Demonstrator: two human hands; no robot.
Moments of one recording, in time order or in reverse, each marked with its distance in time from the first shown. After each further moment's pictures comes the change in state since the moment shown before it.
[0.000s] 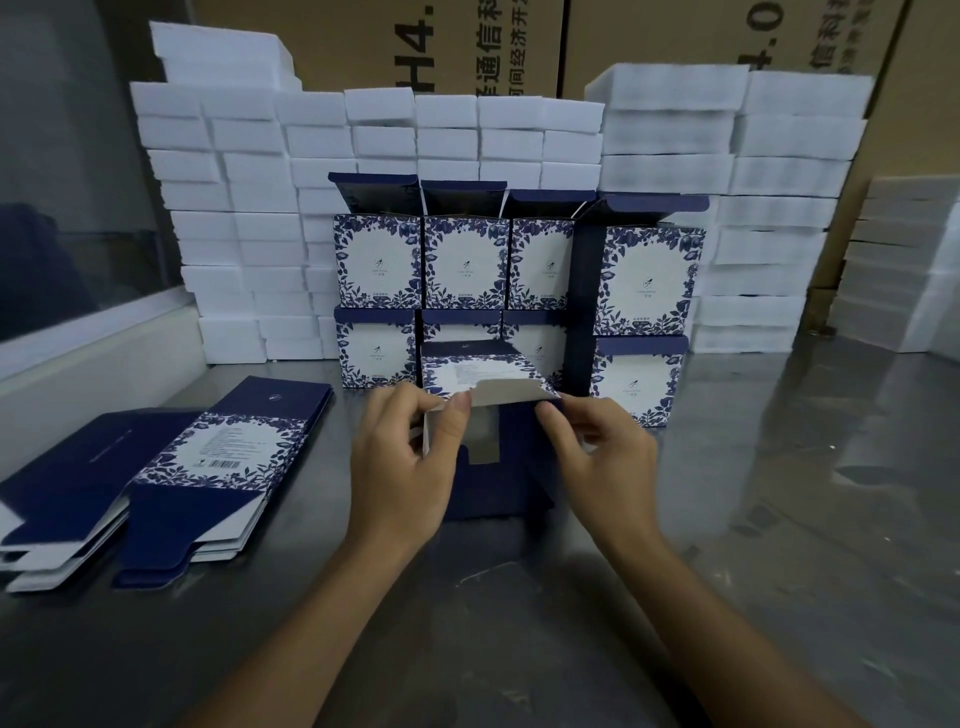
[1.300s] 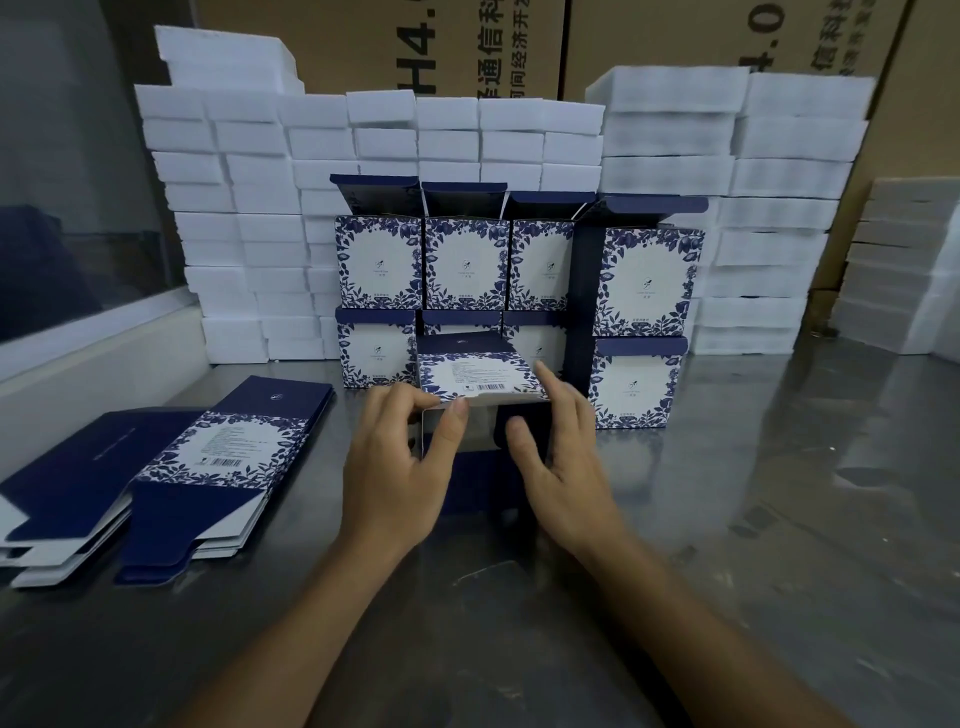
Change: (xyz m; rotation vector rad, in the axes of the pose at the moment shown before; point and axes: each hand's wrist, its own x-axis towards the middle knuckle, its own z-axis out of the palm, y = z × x) left_hand 0.001 -0.011 -0.001 0.114 -0.013 0.065; right_hand -0.012 0.004 0.014 0.061 -0.376 0.063
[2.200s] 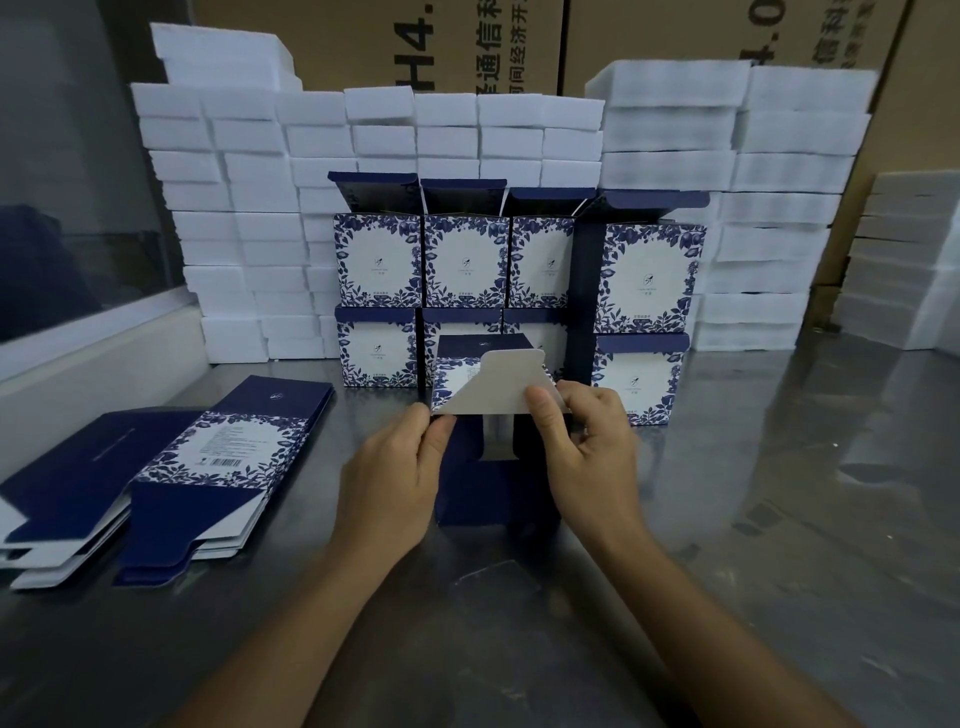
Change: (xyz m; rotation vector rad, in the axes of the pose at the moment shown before) left_hand -0.003 -0.012 -0.005 0.258 -0.168 0.113; right_hand 0.006 -0.022 -0.009 0.067 0.270 0.044
